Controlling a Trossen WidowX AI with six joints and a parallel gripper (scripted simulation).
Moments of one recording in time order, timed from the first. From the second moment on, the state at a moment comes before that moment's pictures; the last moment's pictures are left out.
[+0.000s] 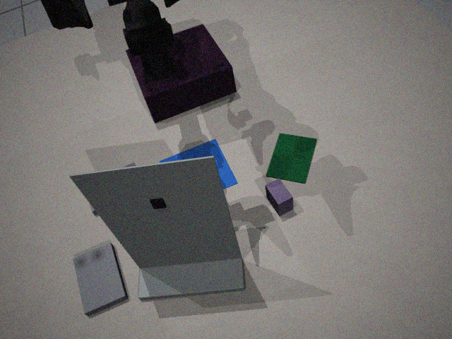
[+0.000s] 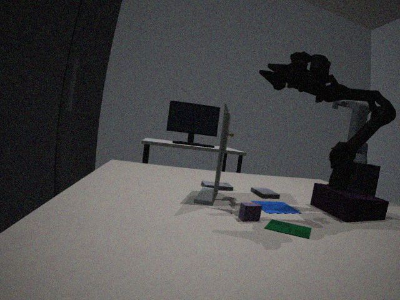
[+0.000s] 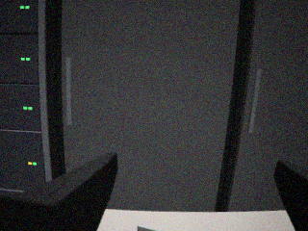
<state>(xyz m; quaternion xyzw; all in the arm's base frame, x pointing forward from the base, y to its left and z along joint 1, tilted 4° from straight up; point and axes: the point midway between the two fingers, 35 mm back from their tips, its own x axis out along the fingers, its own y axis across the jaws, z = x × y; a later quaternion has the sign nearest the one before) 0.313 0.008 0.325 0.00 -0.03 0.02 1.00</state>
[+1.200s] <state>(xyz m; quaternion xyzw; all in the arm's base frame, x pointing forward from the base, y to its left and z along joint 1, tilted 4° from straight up) 0.309 0.027 0.156 -0.52 0.10 -0.12 0.84</state>
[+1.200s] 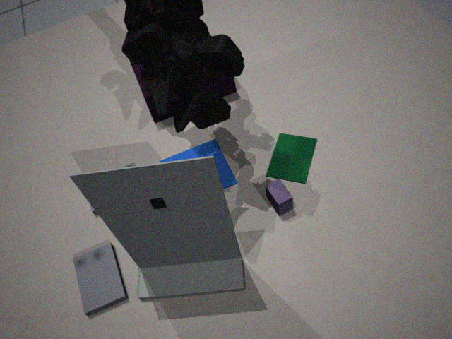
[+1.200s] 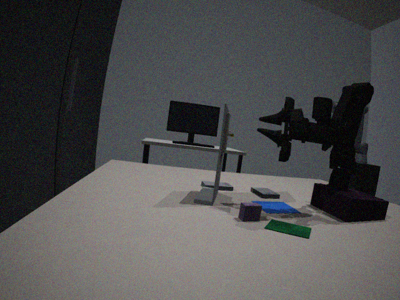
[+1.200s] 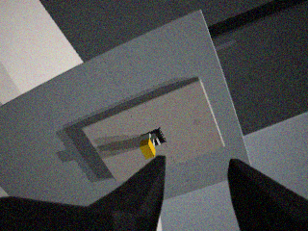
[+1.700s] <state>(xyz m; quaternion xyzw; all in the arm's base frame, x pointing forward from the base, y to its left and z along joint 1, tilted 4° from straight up) 0.267 0.017 0.117 -0.68 0.17 -0.14 0.70</state>
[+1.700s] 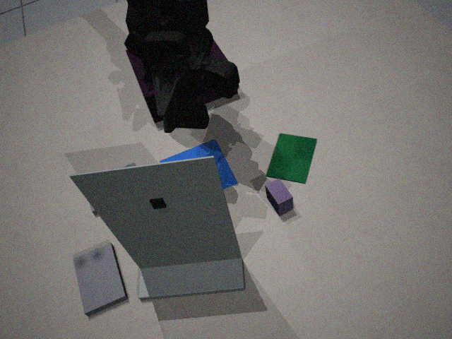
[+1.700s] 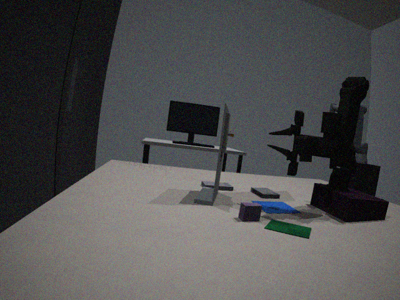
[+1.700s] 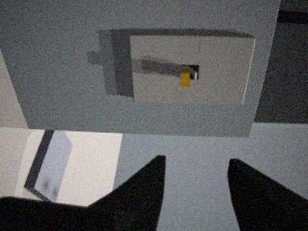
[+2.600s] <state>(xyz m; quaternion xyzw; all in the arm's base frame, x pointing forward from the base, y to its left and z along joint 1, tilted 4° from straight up) 0.333 0.002 0.114 -0.68 0.18 -0.14 0.70</state>
